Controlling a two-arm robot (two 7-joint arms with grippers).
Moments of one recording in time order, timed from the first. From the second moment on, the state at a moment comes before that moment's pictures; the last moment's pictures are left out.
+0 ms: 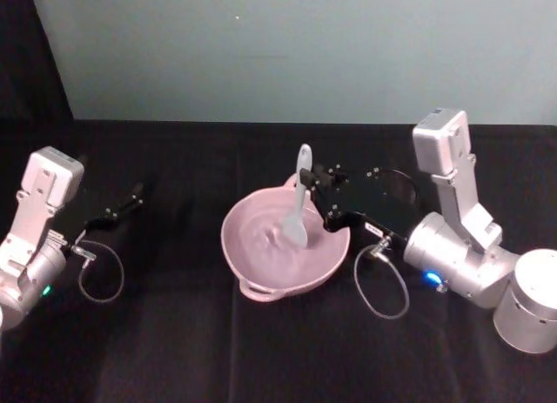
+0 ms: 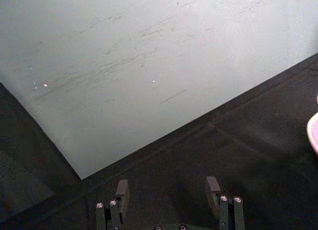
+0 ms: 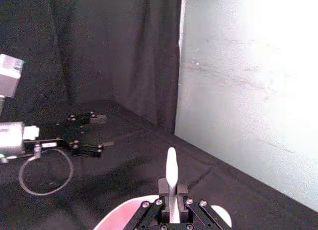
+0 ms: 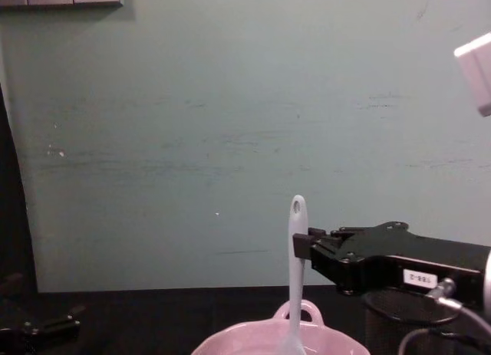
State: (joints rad) left arm -0.20 0.60 0.45 -1.41 -0.25 -0.12 0.03; right arm 0.22 0.39 -0.41 -1.62 0.30 0.06 0.42
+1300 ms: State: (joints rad) left arm -0.20 0.60 0.45 -1.41 -0.25 -0.12 0.03; right arm 0.29 0.35 -0.44 -1.50 0.33 -0.03 0.43
